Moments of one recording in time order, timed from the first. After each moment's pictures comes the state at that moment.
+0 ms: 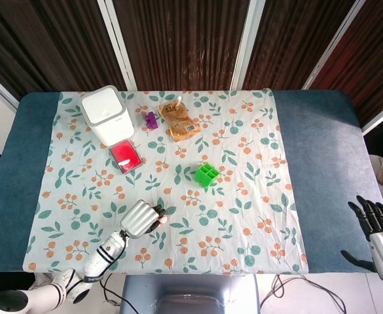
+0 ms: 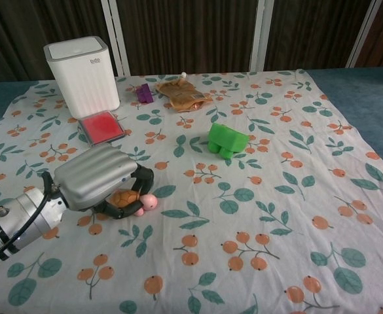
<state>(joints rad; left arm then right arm) -0.63 -1.91 0.00 -0.86 1.74 1.22 0.10 -0.03 -0.99 -0.03 -1.62 -1.66 1.59 0.07</state>
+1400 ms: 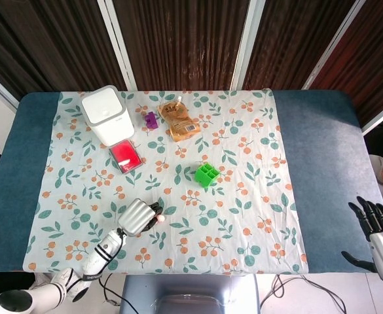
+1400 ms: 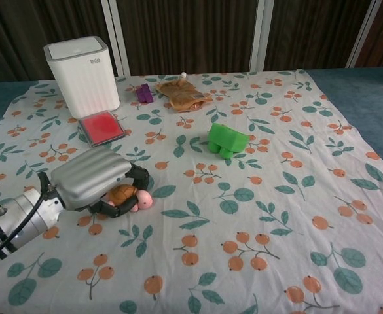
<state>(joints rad) -0.64 -1.94 0.03 -0.78 1.70 1.23 0.01 -0.03 -0.98 -0.03 -1.64 -1.65 1.57 0.07</state>
